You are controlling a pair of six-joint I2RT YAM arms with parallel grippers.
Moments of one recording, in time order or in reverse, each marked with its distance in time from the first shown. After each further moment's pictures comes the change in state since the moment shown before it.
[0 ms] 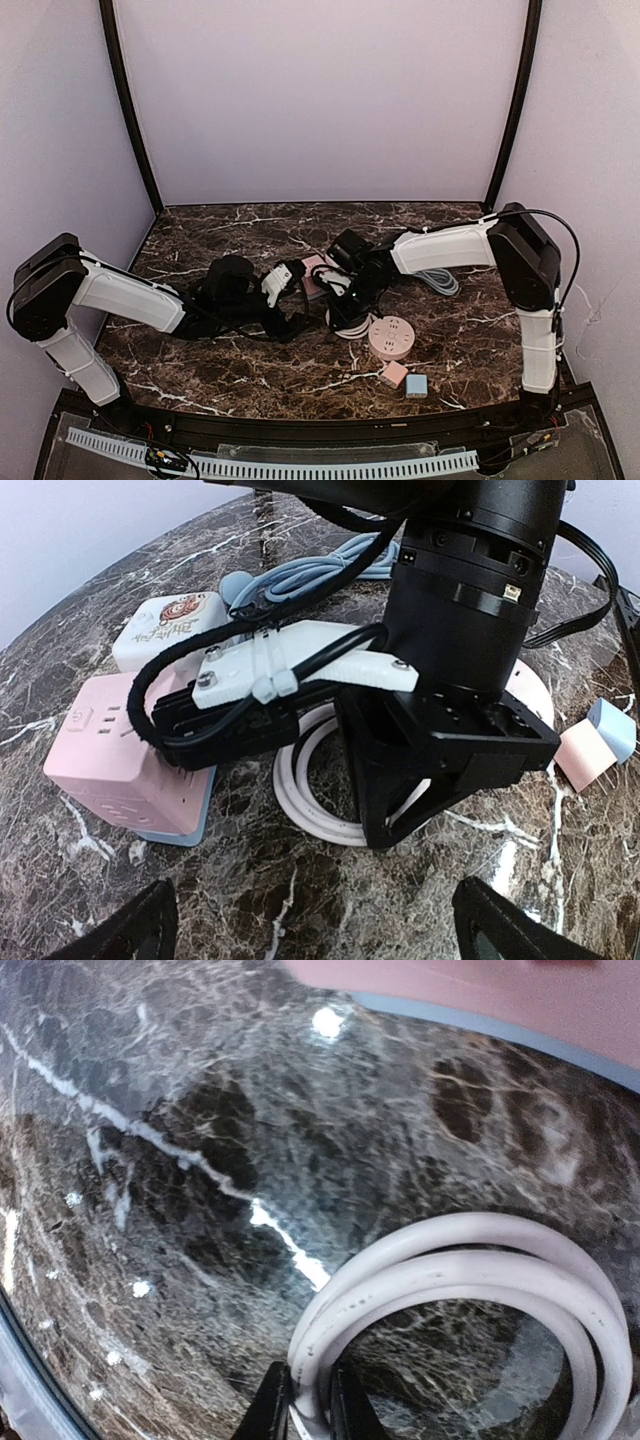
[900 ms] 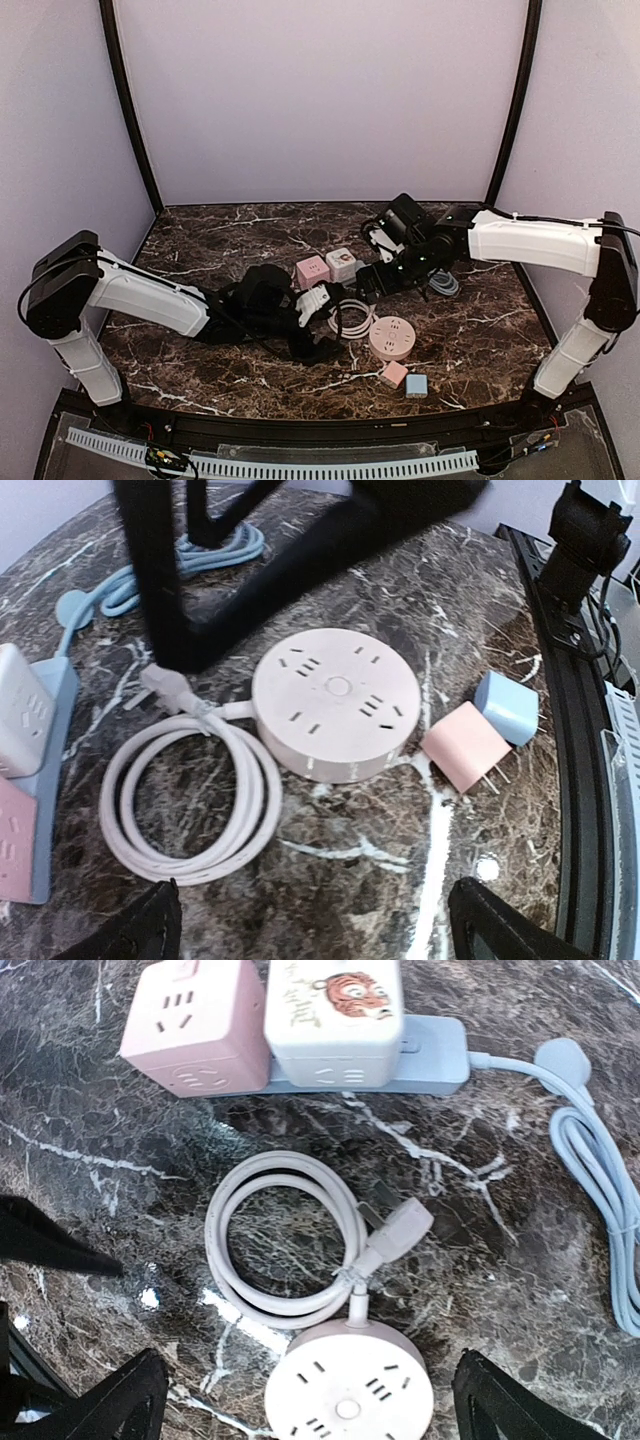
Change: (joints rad) left arm -0.146 0.091 0.156 -0.151 0.098 0.002; right arm -0.030 -0.449 -0.185 -0.098 0.327 0.117
